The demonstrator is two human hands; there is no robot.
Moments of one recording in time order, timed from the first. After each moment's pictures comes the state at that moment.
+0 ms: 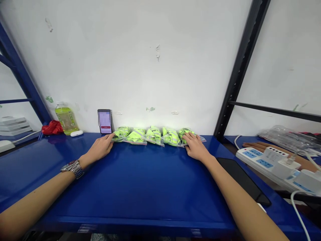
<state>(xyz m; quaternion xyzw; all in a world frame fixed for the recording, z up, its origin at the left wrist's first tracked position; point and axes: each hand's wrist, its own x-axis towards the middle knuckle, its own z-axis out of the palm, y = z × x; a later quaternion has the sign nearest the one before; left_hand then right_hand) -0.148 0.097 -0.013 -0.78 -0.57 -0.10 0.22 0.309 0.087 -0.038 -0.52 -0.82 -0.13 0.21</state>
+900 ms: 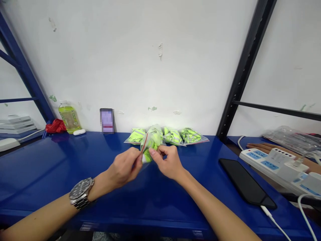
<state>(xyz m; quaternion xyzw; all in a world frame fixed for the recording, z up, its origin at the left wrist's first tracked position) -0.022 0.000 -0.001 -0.84 -0.20 -0.42 0.28 0.169 0.003 -0.003 -0.33 -0.78 0.15 0.52</state>
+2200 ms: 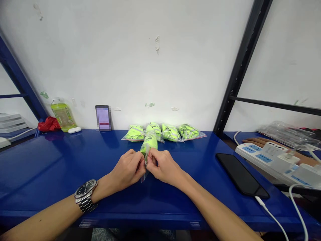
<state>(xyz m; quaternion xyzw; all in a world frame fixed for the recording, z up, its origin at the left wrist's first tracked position) -0.017 0.004 -0.028 -0.87 -0.25 -0.37 0.21 0.170 -0.005 -0.017 -0.34 -0.83 0.13 0.42</state>
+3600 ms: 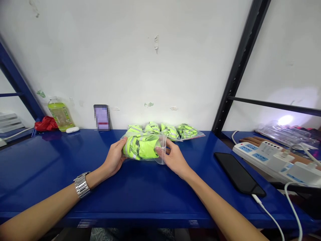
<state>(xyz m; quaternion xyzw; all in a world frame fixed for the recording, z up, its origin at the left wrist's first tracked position) -0.032 0.037 -0.029 -0.45 -0.40 -0.60 -0.53 0.190 0.006 -0.021 -0.40 -0.65 0.39 0.52</state>
